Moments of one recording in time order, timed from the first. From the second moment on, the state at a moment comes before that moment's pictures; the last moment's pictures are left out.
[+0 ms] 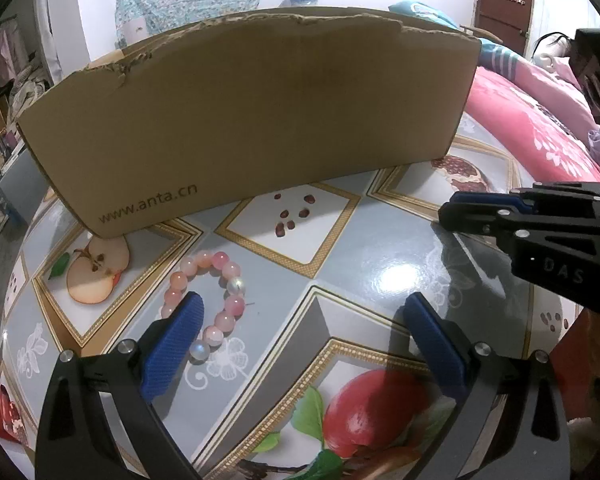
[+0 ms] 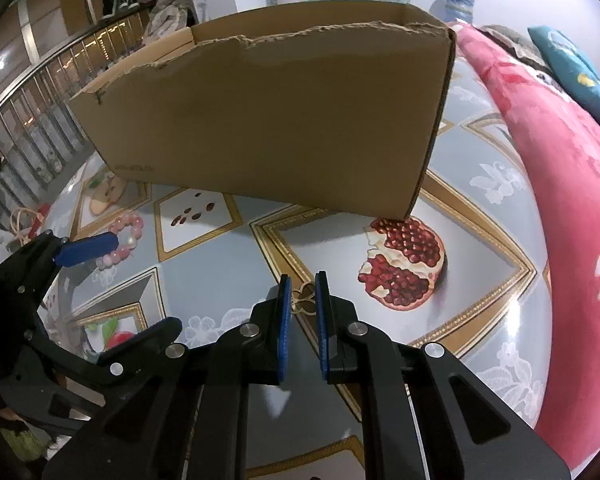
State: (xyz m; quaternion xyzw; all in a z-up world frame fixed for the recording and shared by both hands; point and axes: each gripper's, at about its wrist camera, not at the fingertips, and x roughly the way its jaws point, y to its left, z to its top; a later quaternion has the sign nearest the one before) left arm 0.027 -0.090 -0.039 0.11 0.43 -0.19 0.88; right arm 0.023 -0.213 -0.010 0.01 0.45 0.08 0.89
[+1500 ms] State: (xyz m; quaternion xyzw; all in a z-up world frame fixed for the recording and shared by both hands) left arm 0.027 -0.092 -0.039 0.11 0.43 -0.19 0.88; right arm 0.011 -0.235 -0.006 0.09 0.46 0.13 0.87
